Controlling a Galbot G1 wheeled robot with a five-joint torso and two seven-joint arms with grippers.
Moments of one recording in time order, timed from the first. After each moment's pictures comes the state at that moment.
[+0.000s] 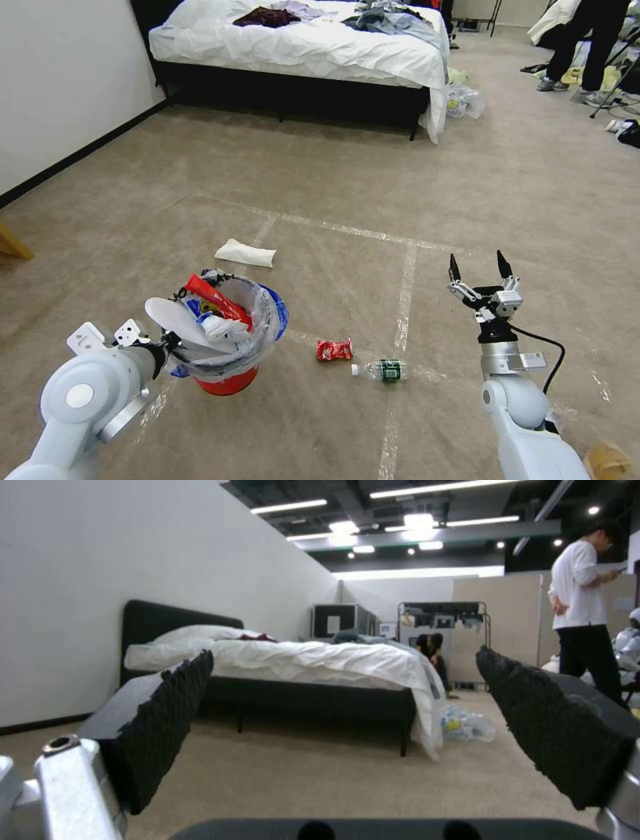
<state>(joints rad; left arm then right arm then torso) 1.32 -1.08 -0.65 -2.26 -1.68 0.50 -1.26 -1.22 1.29 0.65 1.61 0.33 0.58 -0.19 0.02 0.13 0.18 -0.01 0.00</state>
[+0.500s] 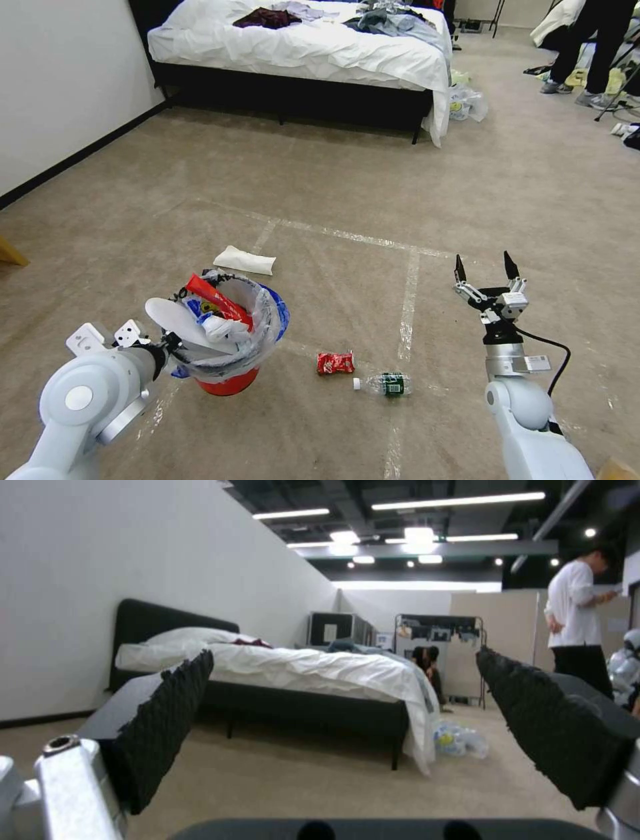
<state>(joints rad) 1.33 -1.09 -0.65 -2.28 -1.68 0.50 -1.26 -1.22 1.26 0.66 1.59 0.31 0.62 -0.18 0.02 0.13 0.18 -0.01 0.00</state>
